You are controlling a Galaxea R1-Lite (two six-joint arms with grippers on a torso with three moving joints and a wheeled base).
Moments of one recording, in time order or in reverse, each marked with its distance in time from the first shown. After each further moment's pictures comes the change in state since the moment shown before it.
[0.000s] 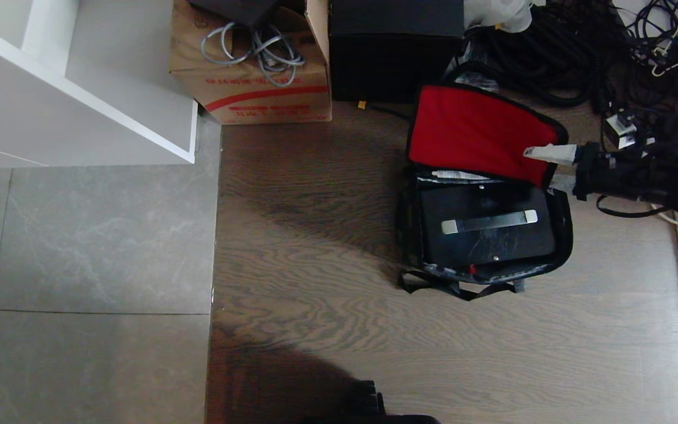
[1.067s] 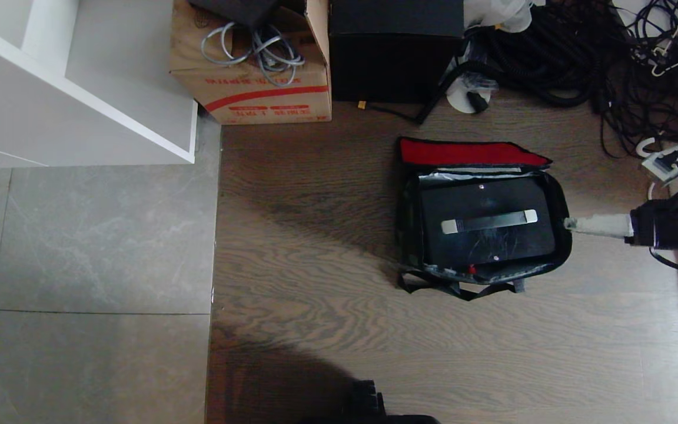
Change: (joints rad) left arm 0.000 0.000 0.000 0.000 0.000 0.000; right arm -0.157 -0.106 0.061 0.679 0.218 -0.879
